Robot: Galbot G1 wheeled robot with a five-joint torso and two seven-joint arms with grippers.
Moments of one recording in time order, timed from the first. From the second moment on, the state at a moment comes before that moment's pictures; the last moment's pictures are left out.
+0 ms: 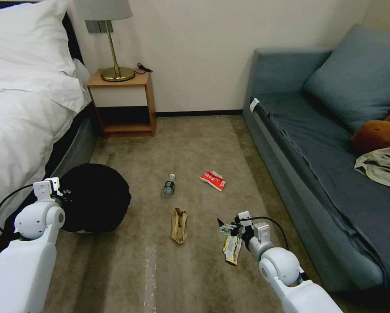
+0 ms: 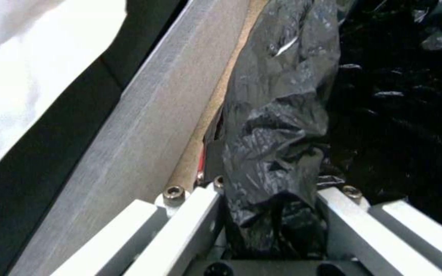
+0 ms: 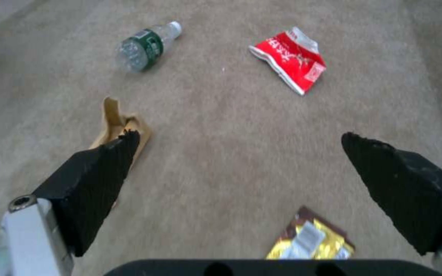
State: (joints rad) left arm 1.01 -1.07 -0.70 -1.61 -0.48 0.74 -0.29; right arm -1.20 1.19 0.18 1.71 0.34 -0.38 0.03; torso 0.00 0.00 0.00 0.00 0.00
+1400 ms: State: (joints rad) left arm 1.10 -1.09 -0.76 -1.71 -0.43 0.74 -0.21; right arm -0.86 1.20 -0.06 1.21 0.38 -0.54 0.14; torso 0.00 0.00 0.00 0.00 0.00
